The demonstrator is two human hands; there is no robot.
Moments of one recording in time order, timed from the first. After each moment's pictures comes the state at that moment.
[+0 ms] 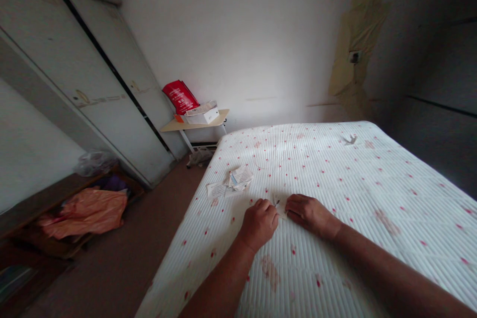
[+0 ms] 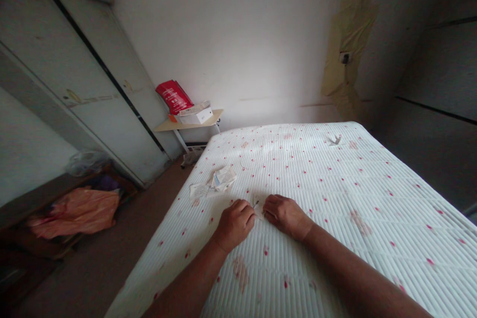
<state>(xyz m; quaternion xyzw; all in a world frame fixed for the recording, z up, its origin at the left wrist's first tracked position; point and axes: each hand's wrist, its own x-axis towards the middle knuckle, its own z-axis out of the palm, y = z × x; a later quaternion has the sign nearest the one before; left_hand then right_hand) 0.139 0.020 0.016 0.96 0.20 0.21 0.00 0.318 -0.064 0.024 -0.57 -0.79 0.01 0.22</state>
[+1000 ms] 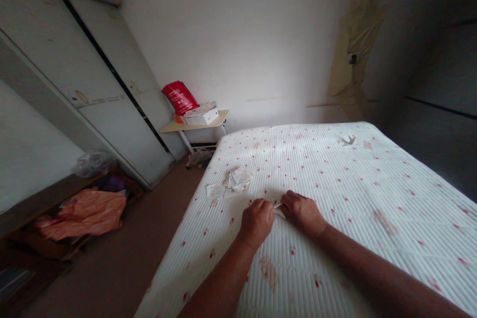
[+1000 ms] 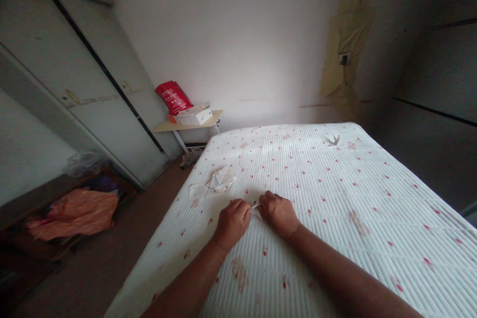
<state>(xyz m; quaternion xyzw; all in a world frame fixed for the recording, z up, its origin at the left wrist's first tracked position) 0.142 0.023 0.011 0.94 0.28 0.22 0.02 0.296 -0.051 0.020 -0.72 -0.67 -0.05 0.15</state>
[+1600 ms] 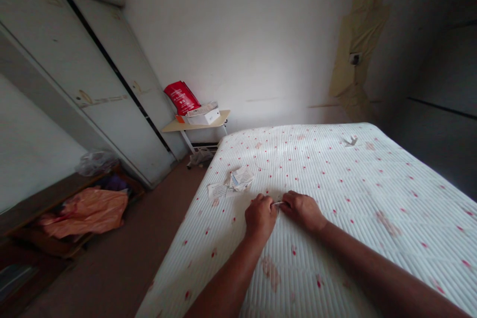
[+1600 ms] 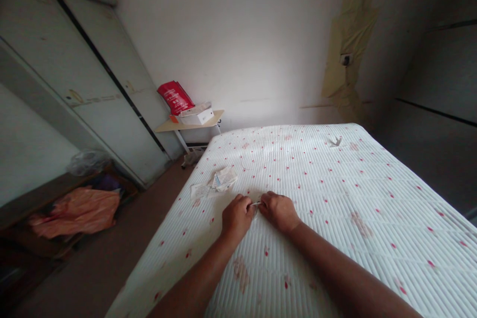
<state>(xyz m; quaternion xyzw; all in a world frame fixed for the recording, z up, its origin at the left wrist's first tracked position) 0.158 0.018 0.020 0.89 0.42 0.16 0.07 0.299 -0.044 0.019 -0.73 -0.66 -0.01 0.15</state>
